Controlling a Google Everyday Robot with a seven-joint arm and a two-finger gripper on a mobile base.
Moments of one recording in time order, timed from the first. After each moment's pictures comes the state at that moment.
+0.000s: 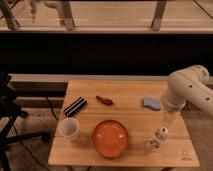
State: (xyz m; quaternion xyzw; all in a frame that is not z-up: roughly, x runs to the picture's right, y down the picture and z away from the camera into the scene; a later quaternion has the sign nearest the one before) arm 0.290 0.107 0.682 -0.28 0.02 0.03 0.96
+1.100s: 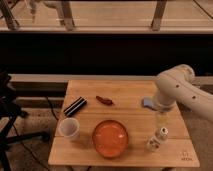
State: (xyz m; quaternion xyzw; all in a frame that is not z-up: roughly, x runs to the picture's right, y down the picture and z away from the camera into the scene) arm 0.236 0.115 0.688 -0.31 0.03 -0.02 0.95
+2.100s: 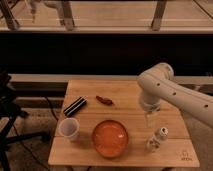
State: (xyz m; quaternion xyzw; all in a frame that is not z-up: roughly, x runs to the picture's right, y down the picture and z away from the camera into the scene) arm 0.200 0.119 0.695 -0.33 0.00 -0.11 0.94
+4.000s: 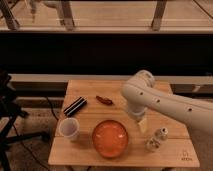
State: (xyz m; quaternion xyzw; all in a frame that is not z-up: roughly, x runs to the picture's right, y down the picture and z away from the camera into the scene) arm 0.139 0.155 0.689 -0.34 -0.06 -0.30 0.89
